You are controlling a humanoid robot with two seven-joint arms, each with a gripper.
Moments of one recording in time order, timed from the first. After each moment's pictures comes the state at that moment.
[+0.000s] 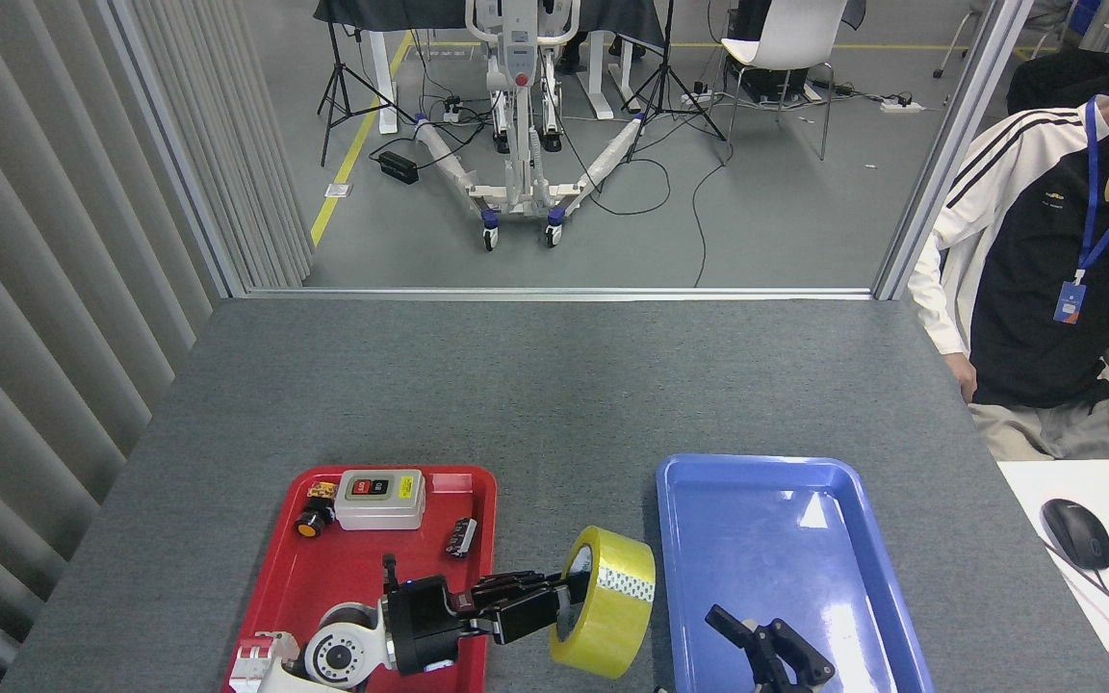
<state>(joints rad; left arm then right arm) -0.26 -0.09 -0.04 -1.23 -0.36 -0.79 -1.08 0.23 -0.17 0.11 -1.74 1.23 -0.79 -0.10</state>
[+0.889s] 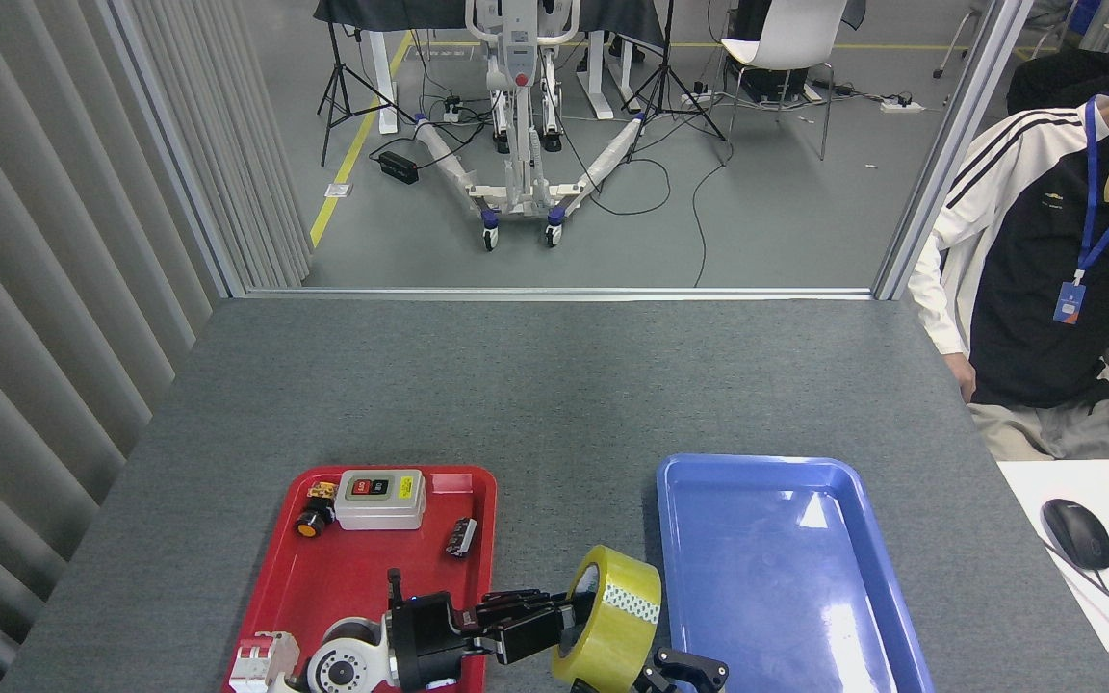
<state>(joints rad) -0.23 -0.09 -0.04 -1.24 -0.36 -0.79 -1.10 0.22 -0.10 0.22 -1.74 1.35 -0.78 -0.10</state>
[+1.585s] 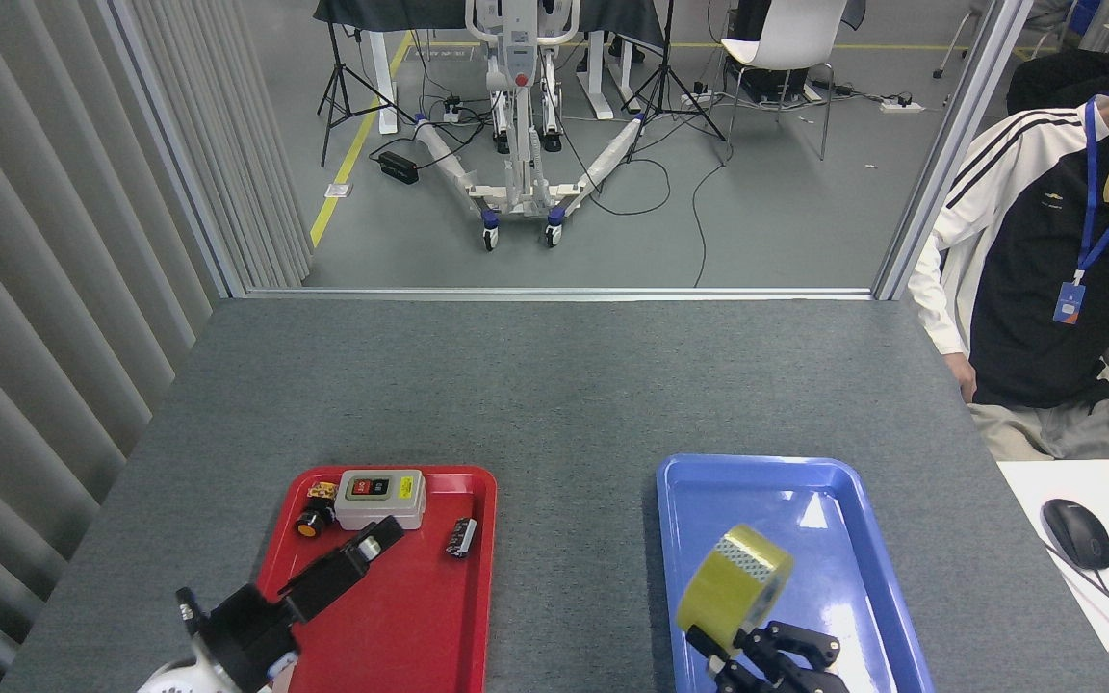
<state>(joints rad) -0.05 0.12 0.13 -1.49 -0.24 -0.57 -0.73 0.24 -0.12 -0.04 -1.75 1.38 -0.79 -0.10</state>
